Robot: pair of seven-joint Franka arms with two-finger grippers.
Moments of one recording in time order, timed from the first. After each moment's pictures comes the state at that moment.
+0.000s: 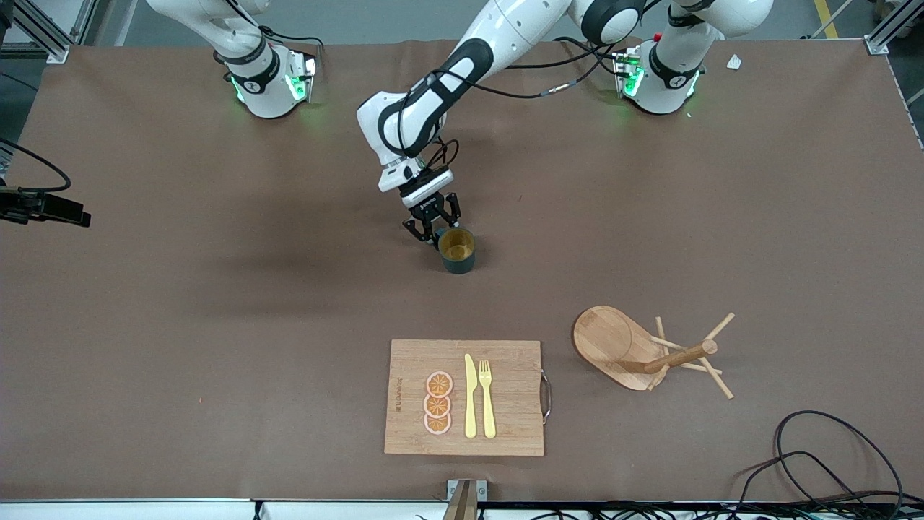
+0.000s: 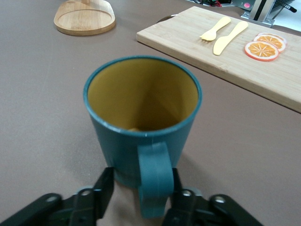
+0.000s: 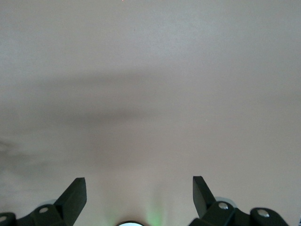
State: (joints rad) left arm -1.19 1.04 -0.01 -1.22 0.91 1.86 -2.32; right arm 0.01 0.19 -0.17 -1.42 -0.02 1.44 -0.11
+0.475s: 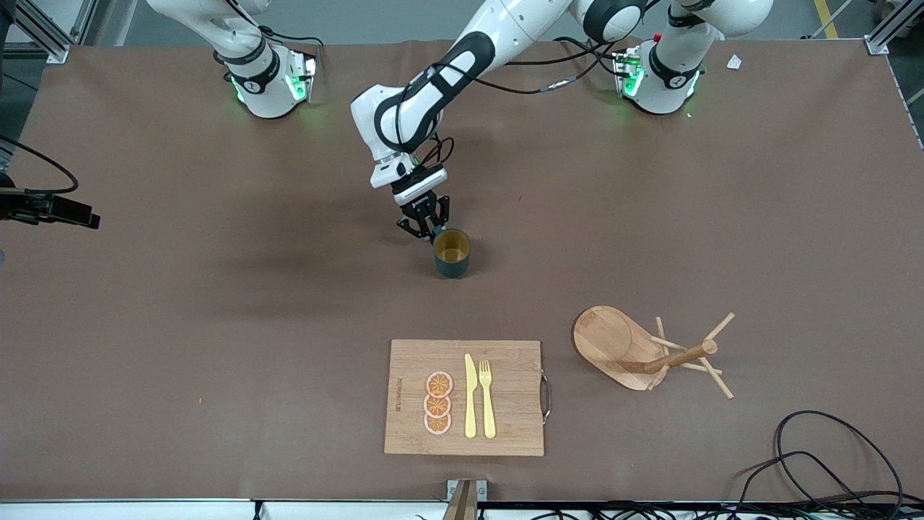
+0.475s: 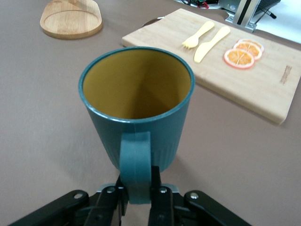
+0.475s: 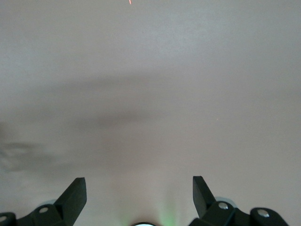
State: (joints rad) left arm -1.16 1.00 -0.01 -1.18 0.86 1.89 -2.24; right arm 0.01 0.18 -0.13 -1.42 0.01 1.43 -0.02
